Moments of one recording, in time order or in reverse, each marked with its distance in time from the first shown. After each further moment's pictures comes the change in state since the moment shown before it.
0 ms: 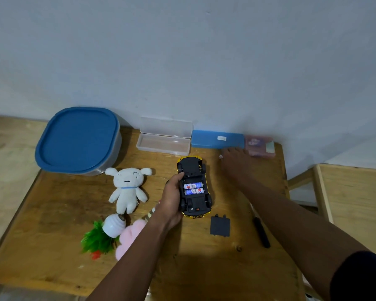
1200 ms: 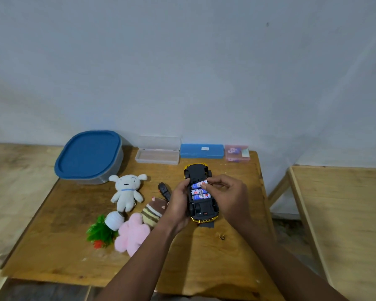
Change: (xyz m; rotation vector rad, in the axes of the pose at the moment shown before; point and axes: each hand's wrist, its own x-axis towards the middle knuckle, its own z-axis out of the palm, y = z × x) left_hand -0.079 -0.042 0.066 0.015 -0.109 0.092; right_hand -0.181 -0.027 -0.093 1.155 0.402 0.143
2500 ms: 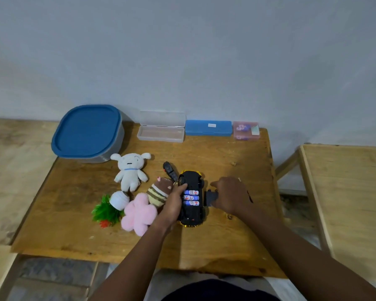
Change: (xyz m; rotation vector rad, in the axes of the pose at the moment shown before) left_hand 0.008 -0.032 -0.070 0.195 0.239 -0.169; right_hand -0.002 0.073 0.028 -1.002 -0.718 0.039
